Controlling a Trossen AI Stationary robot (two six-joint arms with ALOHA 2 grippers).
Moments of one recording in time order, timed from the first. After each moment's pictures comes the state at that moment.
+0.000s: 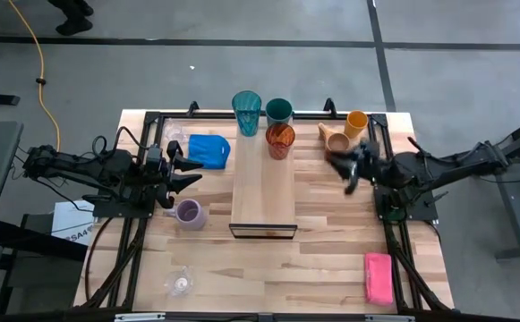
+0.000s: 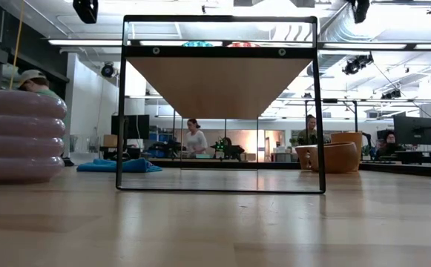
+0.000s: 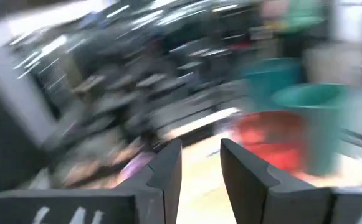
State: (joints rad) left arm -0.08 0.55 0.50 0.18 -0.25 -0.24; right arm 0.24 0.69 0.65 0.06 0.64 0.33
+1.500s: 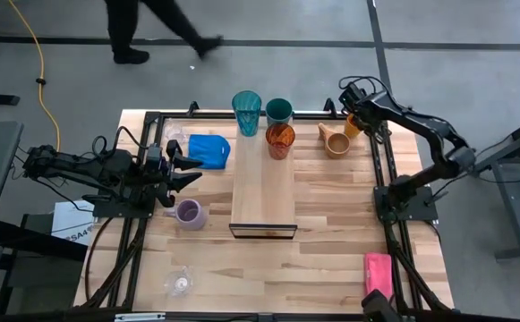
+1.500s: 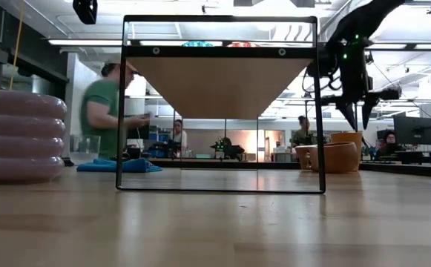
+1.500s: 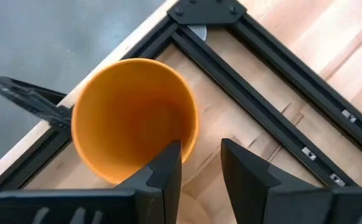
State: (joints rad) left arm -0.08 0.55 0.50 0.18 -0.28 -0.24; right arm -0.95 1.45 1.05 -1.00 0.41 1.39
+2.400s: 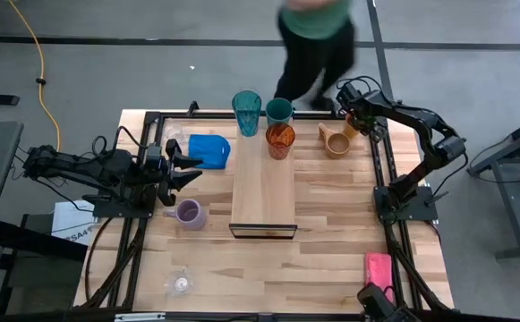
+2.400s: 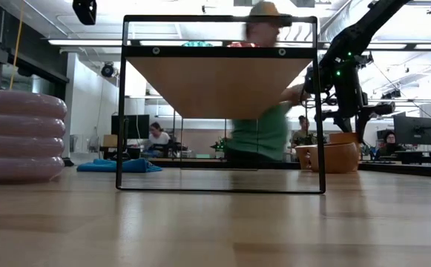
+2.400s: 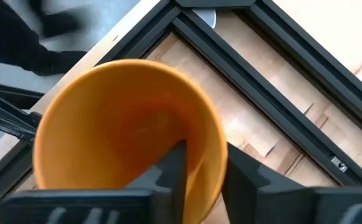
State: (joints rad) left arm -0.08 0.55 0.50 0.18 -0.31 -0.24; right arm -1.00 1.57 1.05 -0.92 0.39 1.35
